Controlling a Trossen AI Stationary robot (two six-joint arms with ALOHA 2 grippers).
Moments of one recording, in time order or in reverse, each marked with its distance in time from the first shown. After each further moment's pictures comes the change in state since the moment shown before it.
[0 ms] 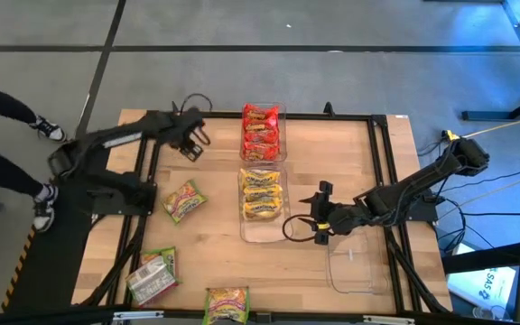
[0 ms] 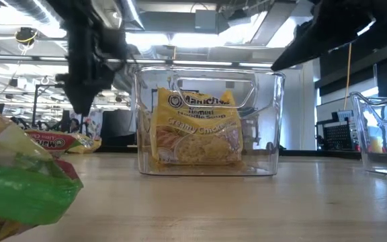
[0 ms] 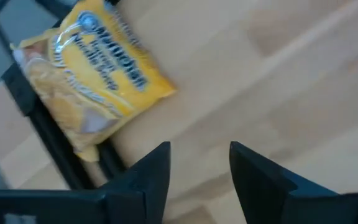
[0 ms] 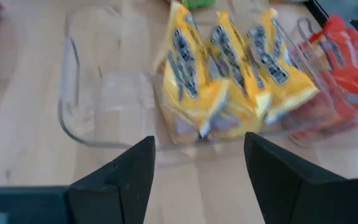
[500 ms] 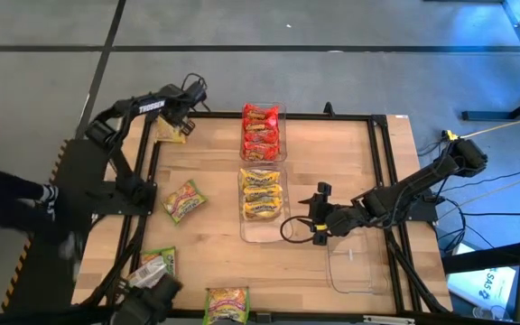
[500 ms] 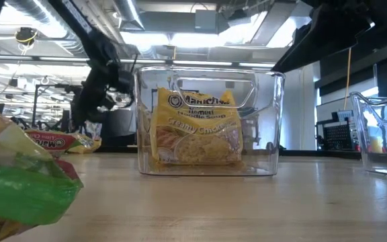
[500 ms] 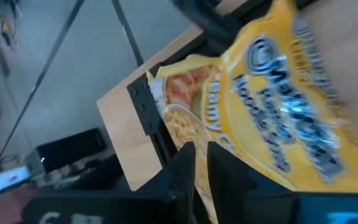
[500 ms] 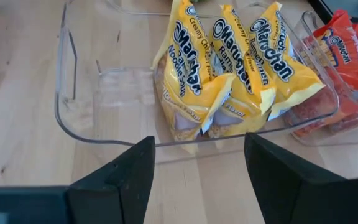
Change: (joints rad) left arm 0.333 0.438 0.223 0.020 -0.339 0.177; right arm 0.000 0.024 0.000 0.009 0.000 0.003
